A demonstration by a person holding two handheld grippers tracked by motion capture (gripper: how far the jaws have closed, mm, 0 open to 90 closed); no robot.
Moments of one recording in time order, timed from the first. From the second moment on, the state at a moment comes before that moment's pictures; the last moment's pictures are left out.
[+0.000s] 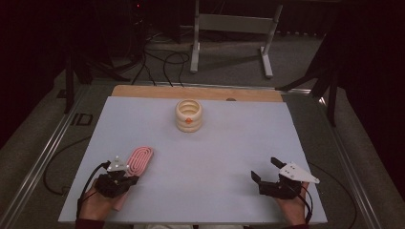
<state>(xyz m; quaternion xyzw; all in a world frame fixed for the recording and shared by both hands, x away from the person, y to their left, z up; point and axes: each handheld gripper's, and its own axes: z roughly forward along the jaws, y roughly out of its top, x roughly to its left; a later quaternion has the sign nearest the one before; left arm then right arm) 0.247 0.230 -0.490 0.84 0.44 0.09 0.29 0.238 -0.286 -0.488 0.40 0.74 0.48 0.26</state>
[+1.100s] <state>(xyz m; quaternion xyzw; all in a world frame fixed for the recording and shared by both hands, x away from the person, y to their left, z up) 0.231 0.240 -0.466 0.80 0.39 0.18 0.41 0.238 -0.285 -0.488 0.39 0.74 0.48 0.26</state>
